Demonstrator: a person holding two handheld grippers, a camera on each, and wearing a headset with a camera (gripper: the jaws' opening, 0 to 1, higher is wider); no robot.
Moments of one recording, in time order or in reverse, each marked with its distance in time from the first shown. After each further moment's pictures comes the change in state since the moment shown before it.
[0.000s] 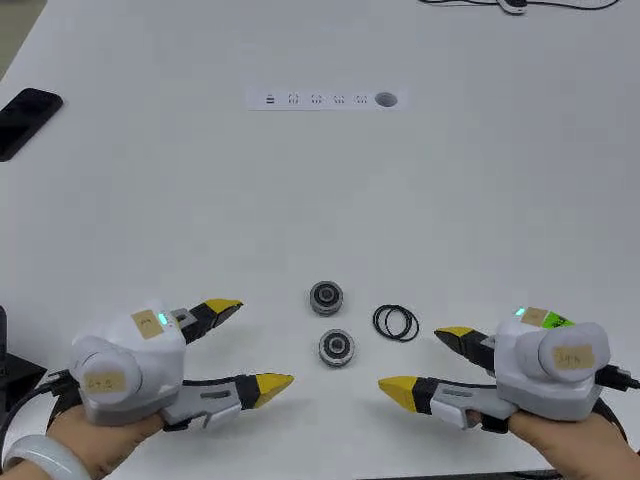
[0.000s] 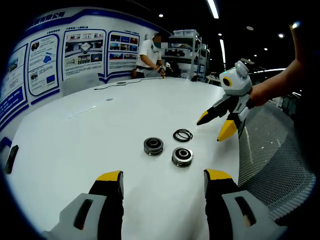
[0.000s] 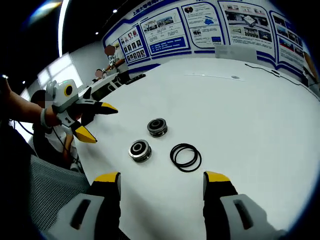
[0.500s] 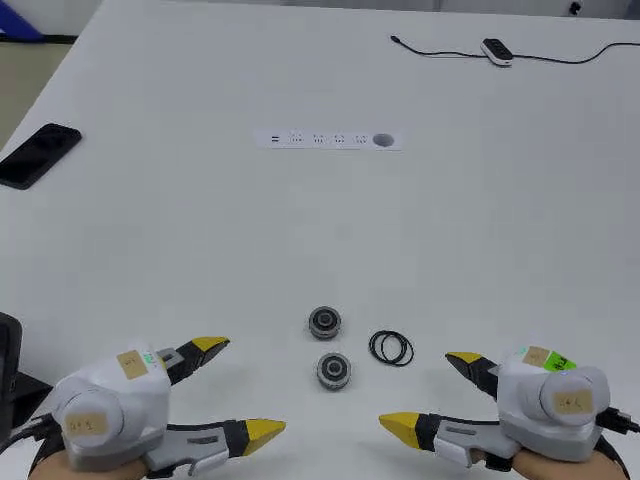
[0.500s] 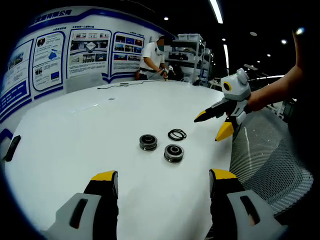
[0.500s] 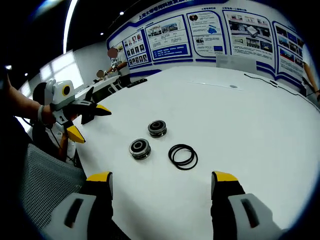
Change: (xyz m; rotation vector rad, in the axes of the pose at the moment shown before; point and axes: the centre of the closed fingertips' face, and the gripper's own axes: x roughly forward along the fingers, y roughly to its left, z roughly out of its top) left arm -0.020 -0.015 -0.007 -0.053 -0.027 0.012; right arm -0.011 -0.001 -0.005 -0.059 -0.057 -0.025
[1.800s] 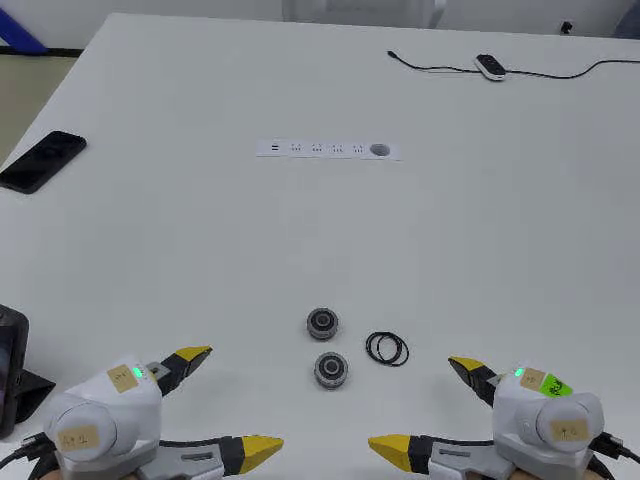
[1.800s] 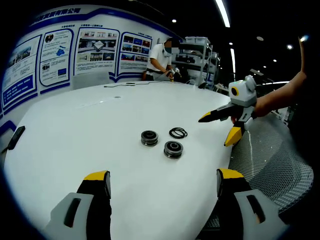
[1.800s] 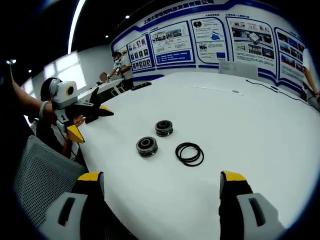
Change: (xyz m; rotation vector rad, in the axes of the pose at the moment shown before) left arm -0.009 -0.009 -0.003 -0.044 -0.018 0.043; right arm -0.003 0.012 -0.005 -0.030 -0.049 0.008
